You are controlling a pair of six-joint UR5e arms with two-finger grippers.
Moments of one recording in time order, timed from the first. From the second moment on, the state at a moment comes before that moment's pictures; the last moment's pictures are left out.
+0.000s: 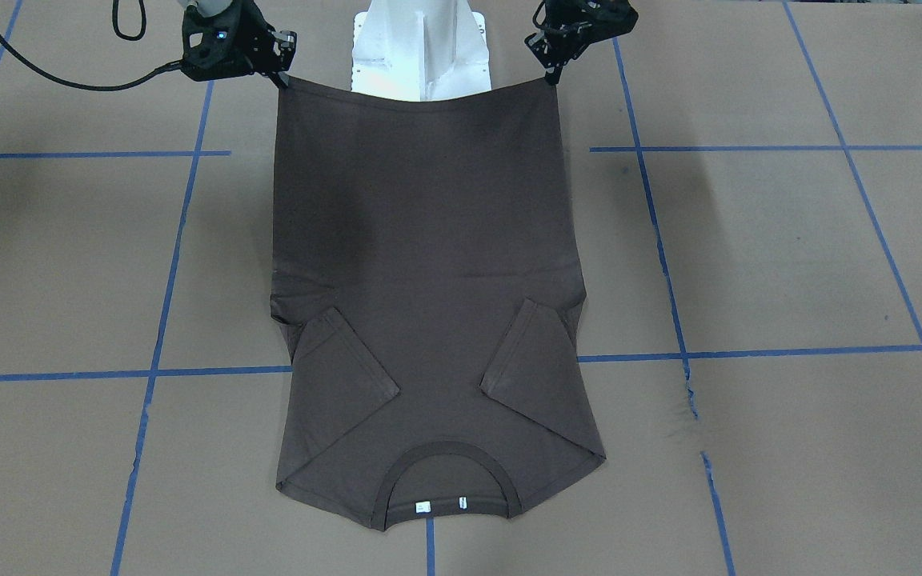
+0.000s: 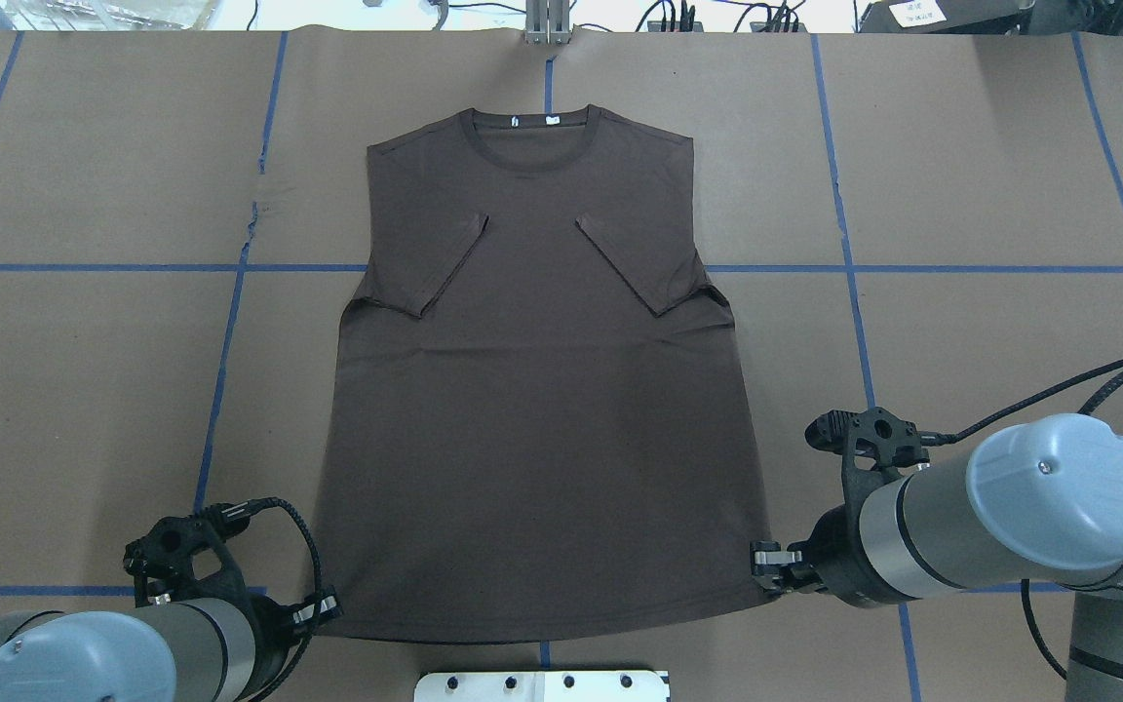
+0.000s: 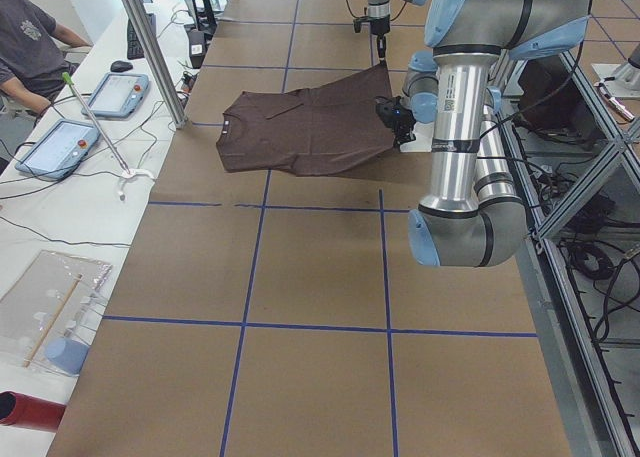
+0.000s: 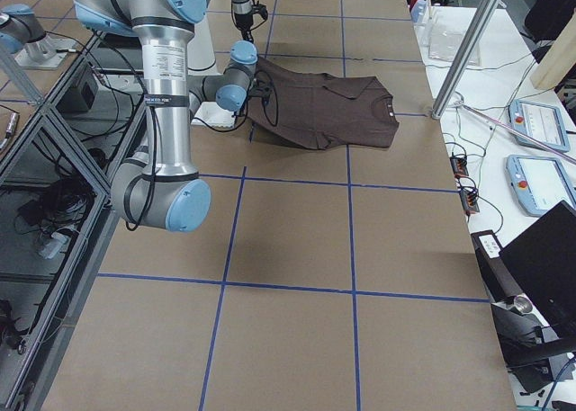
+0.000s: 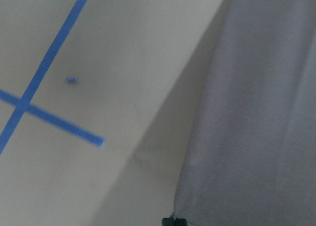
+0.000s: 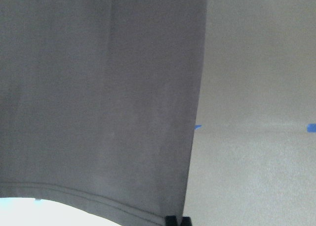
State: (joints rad) left arm -0.03 -1.70 -2.41 -1.46 -1.51 -1.97; right arm 0.30 -1.54 2.31 -1.39 2.02 1.49
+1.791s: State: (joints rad) left arm -0.70 -2.07 -1.80 -1.65 -1.59 -1.43; right arm 0.85 -0.97 1.56 -1.29 1.99 1.08
